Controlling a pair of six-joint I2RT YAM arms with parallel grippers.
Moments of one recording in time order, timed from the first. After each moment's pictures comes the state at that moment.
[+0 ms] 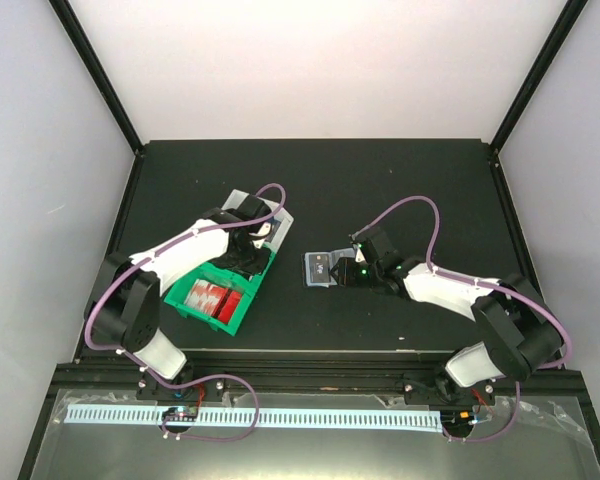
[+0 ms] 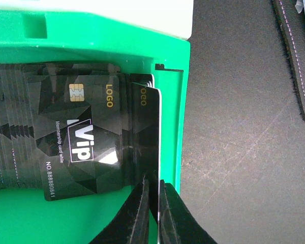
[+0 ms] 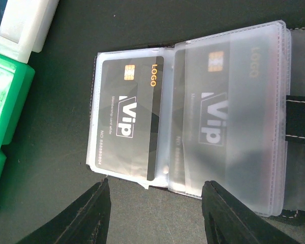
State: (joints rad) left arm -0.51 1.59 1.10 -0.86 0.01 -0.20; right arm 0.64 1.46 0.68 -0.11 -0.19 0.66
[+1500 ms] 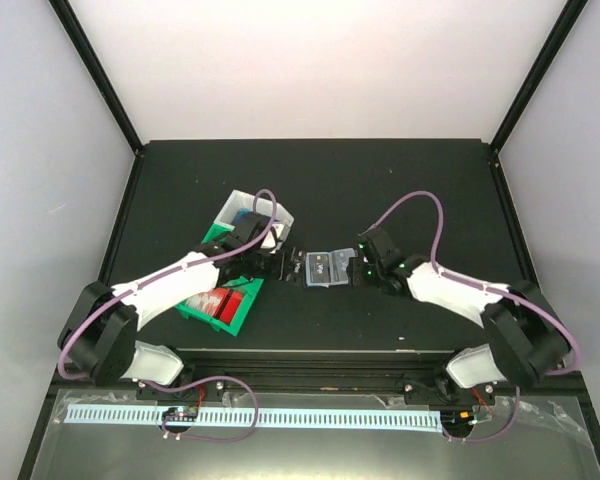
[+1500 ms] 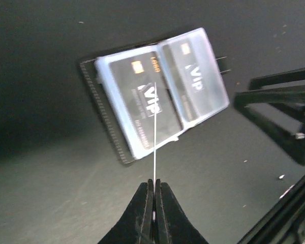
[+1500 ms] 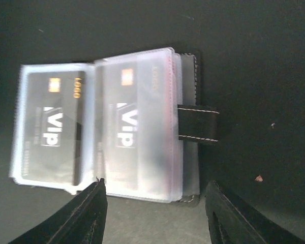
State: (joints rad) left arm -0.60 1.38 0.85 -0.39 0.30 -0.48; right arm 0.64 1.38 0.69 -0.26 0.04 0.59
